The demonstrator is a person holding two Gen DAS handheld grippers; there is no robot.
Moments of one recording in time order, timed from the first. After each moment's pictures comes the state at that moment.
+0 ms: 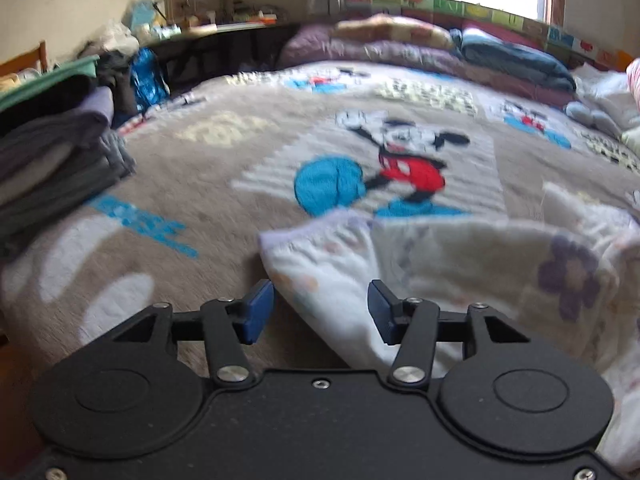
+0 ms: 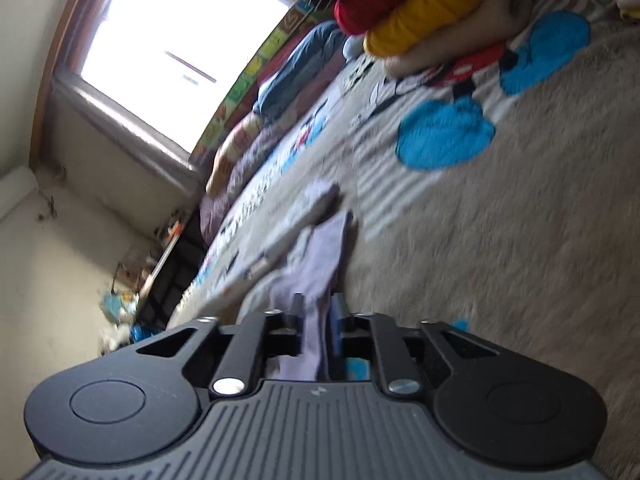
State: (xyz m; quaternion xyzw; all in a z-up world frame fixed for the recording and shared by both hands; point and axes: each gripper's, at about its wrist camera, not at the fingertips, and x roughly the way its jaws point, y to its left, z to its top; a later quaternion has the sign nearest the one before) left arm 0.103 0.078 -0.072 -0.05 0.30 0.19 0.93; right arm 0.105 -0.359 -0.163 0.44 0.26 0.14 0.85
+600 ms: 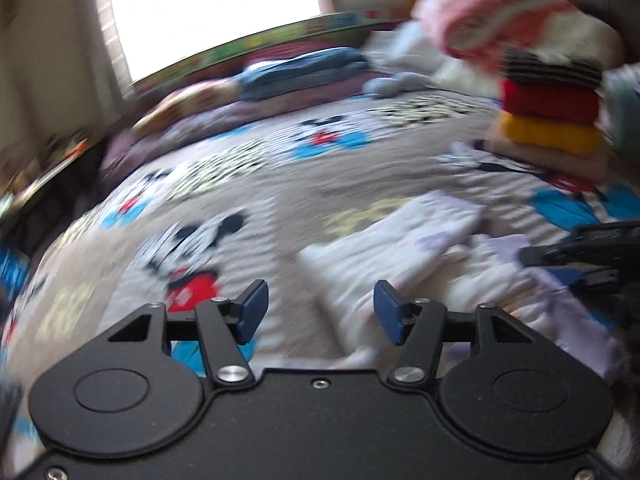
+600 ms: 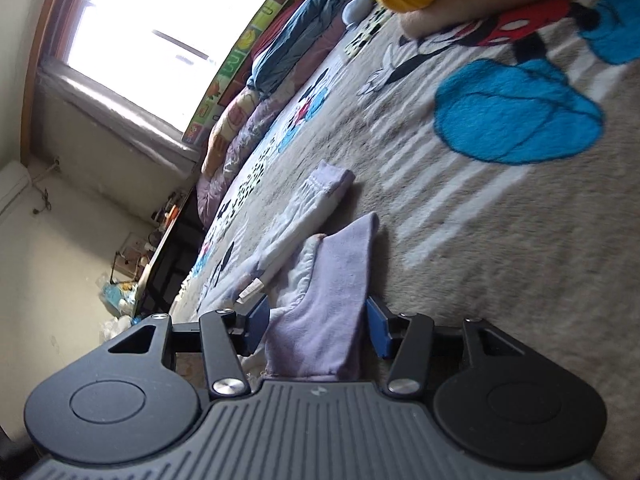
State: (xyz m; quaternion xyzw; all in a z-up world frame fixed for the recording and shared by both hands) left arm 0.168 -0.096 -0.021 0.17 0.27 -0.08 0.94; right arm 0.189 -0.318 -0.177 0.43 0.30 0.16 0.83
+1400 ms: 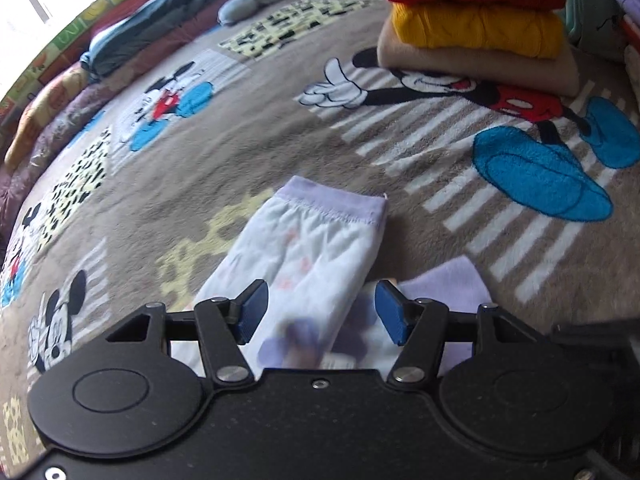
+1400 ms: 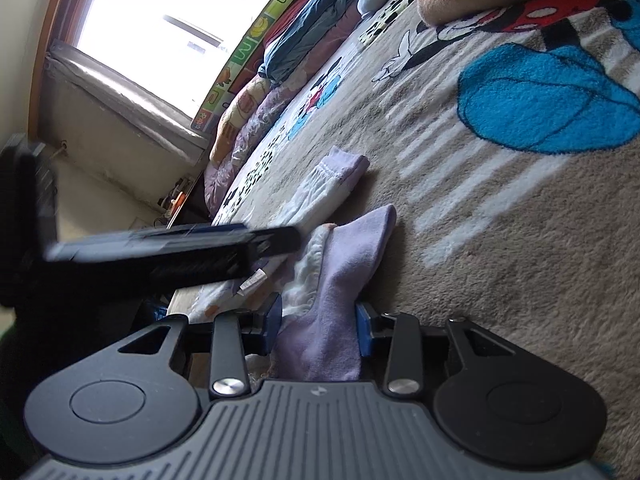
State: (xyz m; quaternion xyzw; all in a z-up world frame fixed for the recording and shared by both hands) left arm 0.313 -0.230 -0.080 0.28 0.41 -0.18 0.85; right arm 0.189 -0.318 -0.181 0.42 0.31 0.18 0.83
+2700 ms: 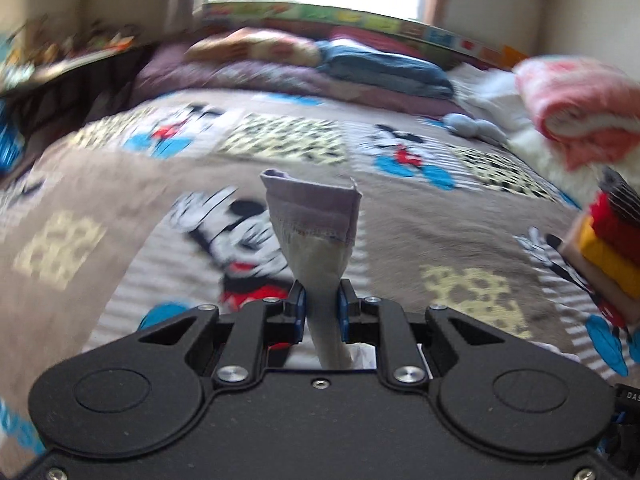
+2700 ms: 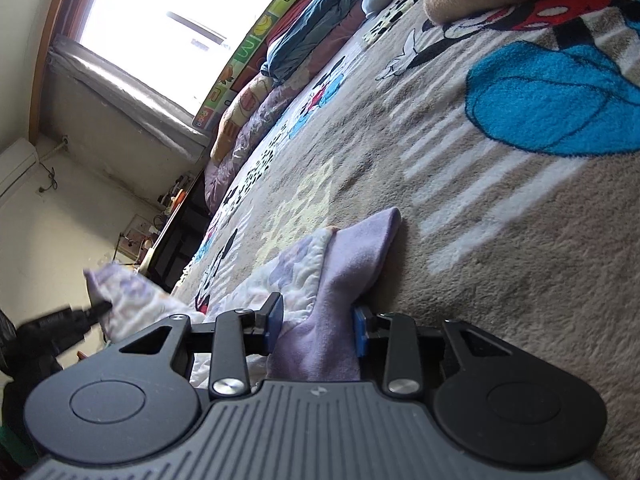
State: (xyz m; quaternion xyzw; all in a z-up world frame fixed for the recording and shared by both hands) left arm 0.251 0.089 -0.007 -0.08 0.31 -0.01 0.95; right arm 0.199 -0.312 -0.181 0.41 0.30 0.18 0.84
